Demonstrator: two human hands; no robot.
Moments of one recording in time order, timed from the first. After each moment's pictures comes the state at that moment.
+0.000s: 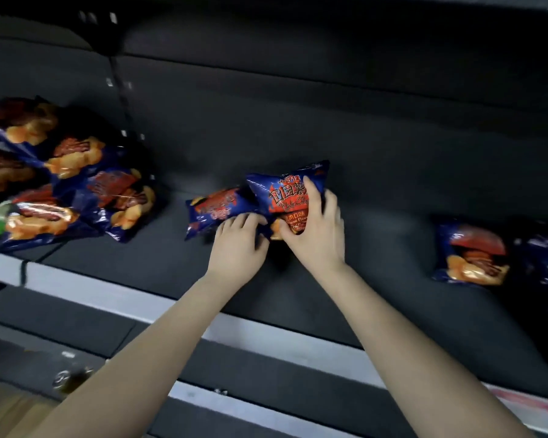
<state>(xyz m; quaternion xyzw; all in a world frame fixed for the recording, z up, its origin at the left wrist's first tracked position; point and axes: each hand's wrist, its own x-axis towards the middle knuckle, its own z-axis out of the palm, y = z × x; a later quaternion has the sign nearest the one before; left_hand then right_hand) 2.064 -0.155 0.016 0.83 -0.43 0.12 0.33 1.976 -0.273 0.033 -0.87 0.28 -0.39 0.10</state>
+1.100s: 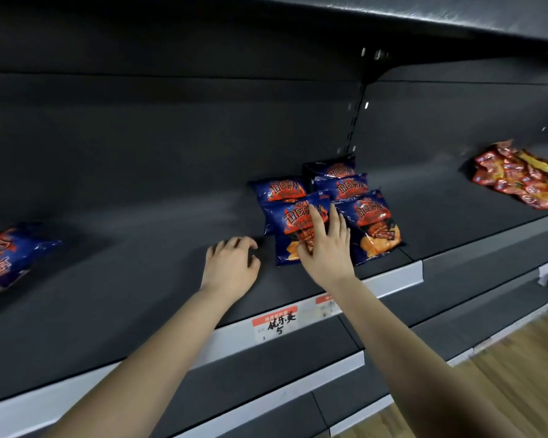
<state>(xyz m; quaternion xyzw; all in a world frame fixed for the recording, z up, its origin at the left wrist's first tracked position) 1.891 -0.285 -0.001 0.73 -0.65 -0.02 0.22 1.716 -0.344 0.006 -0.77 0.57 -0.27 0.05</state>
